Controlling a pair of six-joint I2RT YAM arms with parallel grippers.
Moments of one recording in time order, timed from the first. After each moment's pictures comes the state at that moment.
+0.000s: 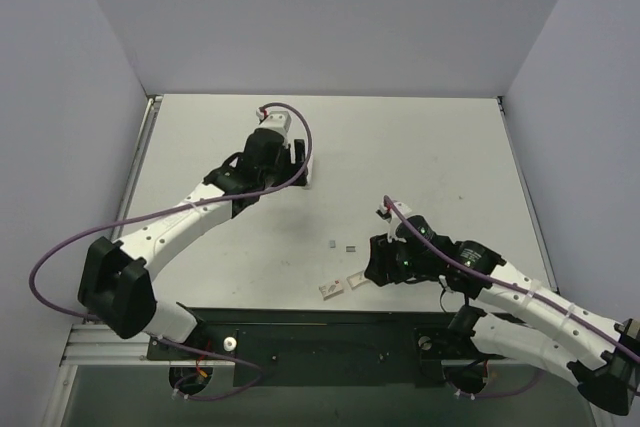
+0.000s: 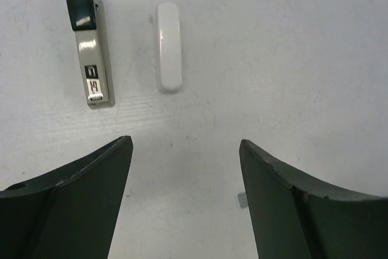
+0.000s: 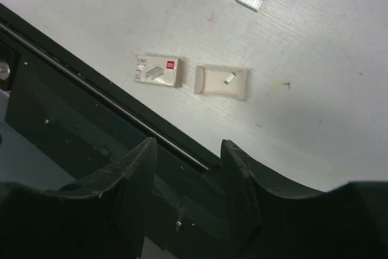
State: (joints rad) left arm -0.61 1.49 1.20 -0.30 -0.22 -0.42; right arm 0.87 0.83 0.65 -0.64 -0.03 0.51
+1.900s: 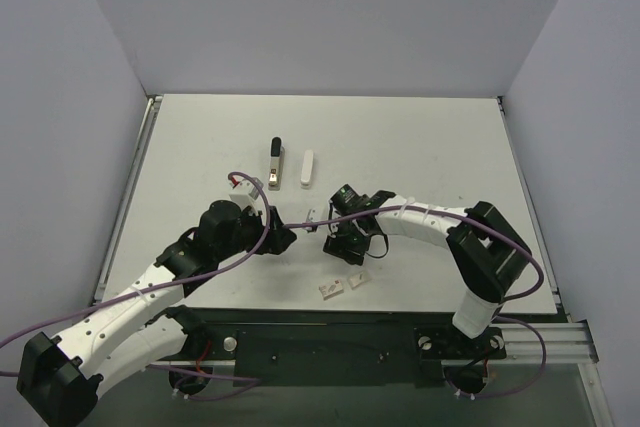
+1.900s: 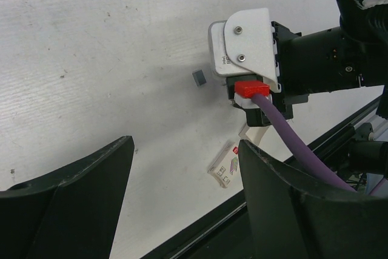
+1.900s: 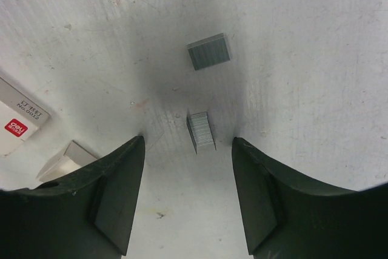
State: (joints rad) left arm -0.67 0.85 0.56 -0.23 0.07 -0.60; right arm 0.80 1.71 0.99 -0.55 -0.13 -0.52
